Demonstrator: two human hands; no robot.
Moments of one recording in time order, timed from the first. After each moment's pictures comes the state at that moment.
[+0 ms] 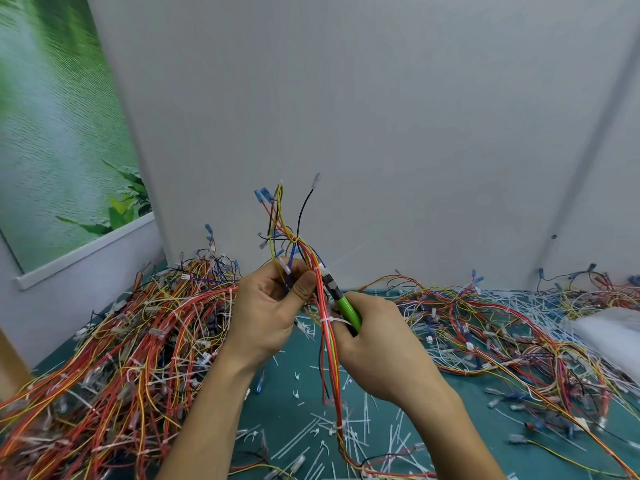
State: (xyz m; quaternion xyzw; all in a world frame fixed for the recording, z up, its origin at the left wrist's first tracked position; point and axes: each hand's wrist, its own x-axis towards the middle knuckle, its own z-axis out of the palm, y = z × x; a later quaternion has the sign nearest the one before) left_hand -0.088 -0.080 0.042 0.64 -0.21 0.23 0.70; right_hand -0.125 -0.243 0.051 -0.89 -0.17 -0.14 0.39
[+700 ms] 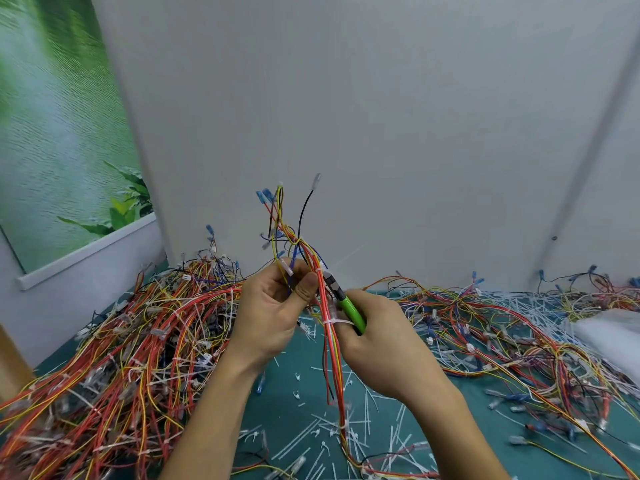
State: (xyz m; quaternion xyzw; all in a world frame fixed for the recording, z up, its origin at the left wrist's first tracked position) left_hand -0.086 -0.080 0.041 0.65 -0.22 0.23 0.69; right_hand -0.121 -0.248 0.052 -0.88 -0.19 -0.13 0.41
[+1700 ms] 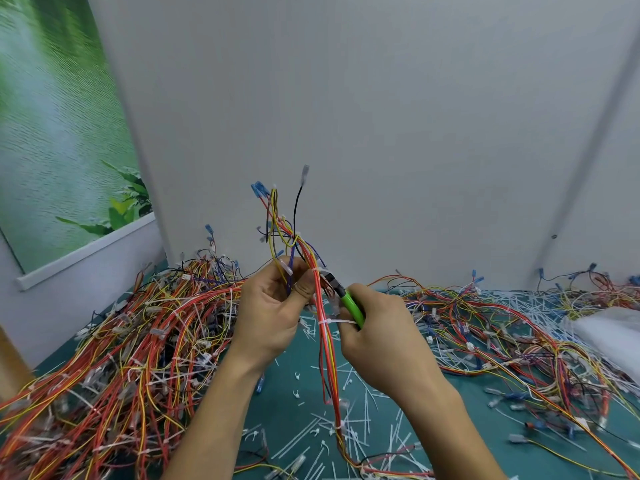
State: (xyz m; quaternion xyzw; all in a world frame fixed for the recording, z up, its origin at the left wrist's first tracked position) left_hand -0.083 -0.083 0.039 0.65 -0.21 0.26 0.68; right_hand -0.119 -0.246 0.050 -0.90 -0.16 -0.19 0.36
